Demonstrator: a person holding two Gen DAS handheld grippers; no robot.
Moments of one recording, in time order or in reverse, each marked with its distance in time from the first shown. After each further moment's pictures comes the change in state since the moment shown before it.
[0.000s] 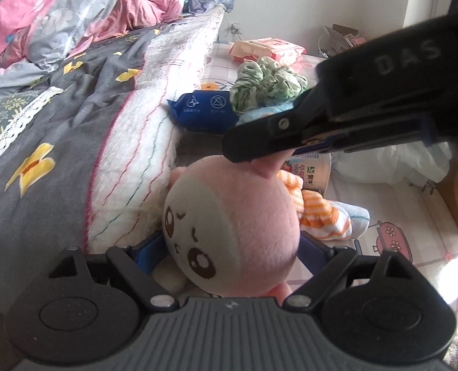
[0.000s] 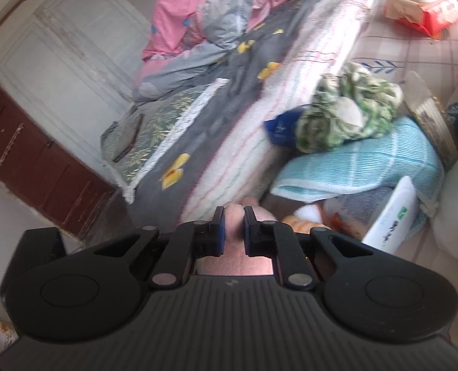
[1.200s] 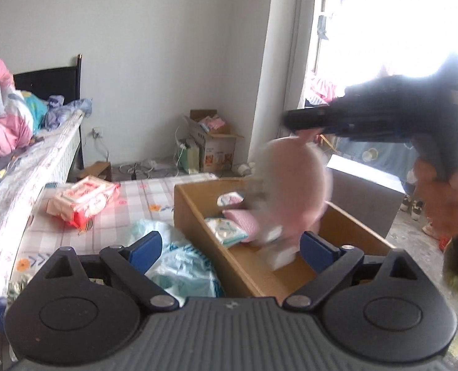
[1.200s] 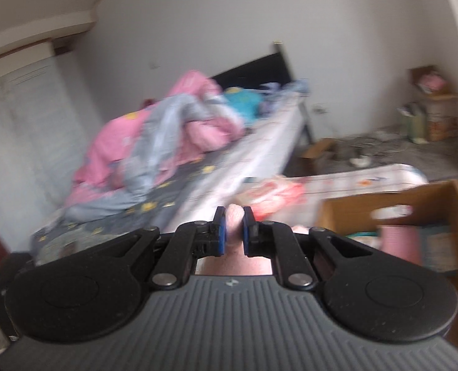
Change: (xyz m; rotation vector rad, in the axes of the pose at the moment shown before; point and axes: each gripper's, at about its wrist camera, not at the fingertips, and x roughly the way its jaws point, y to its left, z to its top) left arm -0.066 -0.207 0.120 0.230 -0.334 -0.437; right arm -0.383 -0.072 0.043 -0.042 -0.538 -0.453
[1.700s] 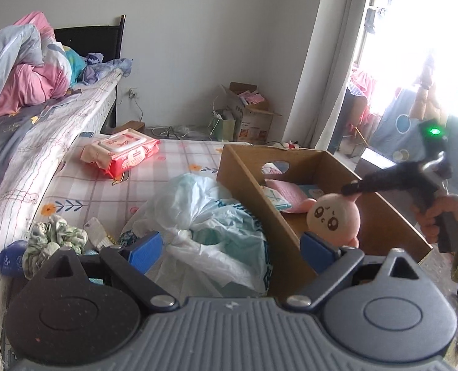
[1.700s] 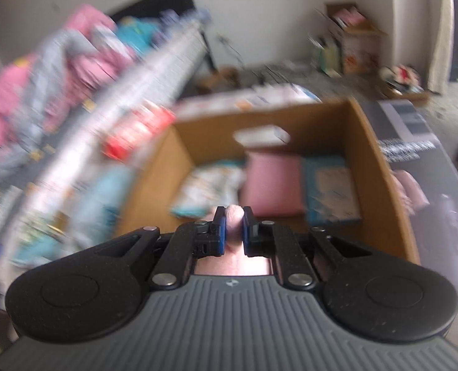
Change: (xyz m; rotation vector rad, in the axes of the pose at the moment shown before) left arm -0.004 0.051 -0.027 -0.142 0.090 0.091; right arm 0.091 -0.130 -0.062 -0.010 0.332 -0.383
